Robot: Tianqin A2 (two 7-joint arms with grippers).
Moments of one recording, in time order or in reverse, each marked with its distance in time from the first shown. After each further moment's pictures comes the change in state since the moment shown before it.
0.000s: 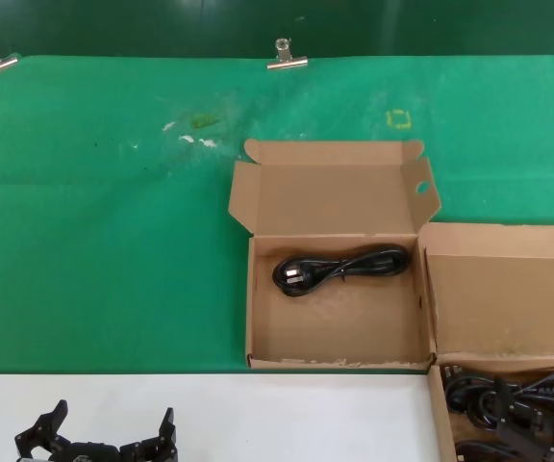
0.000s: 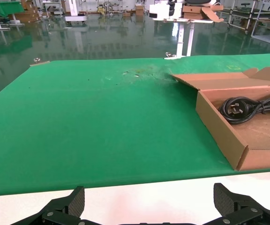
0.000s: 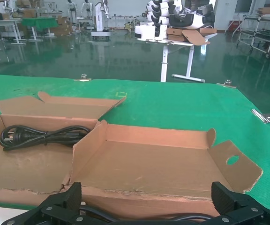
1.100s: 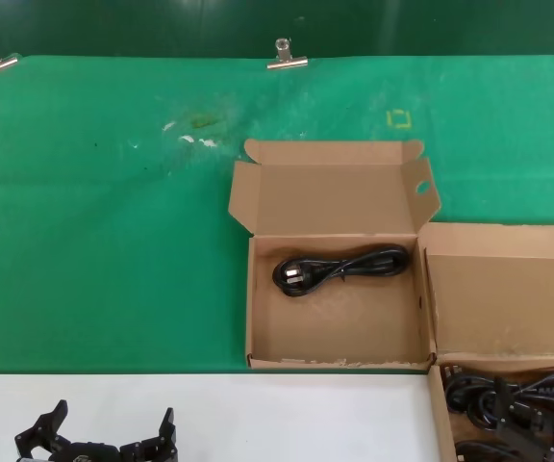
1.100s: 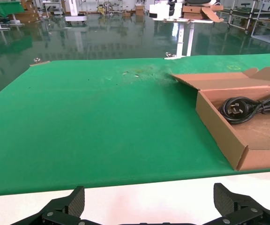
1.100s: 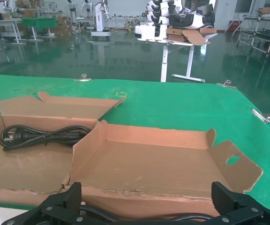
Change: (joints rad) left arm 0.000 0.000 0.000 0.000 0.000 0.000 0.000; right arm 0.000 0.000 0.000 0.000 0.000 0.000 0.000
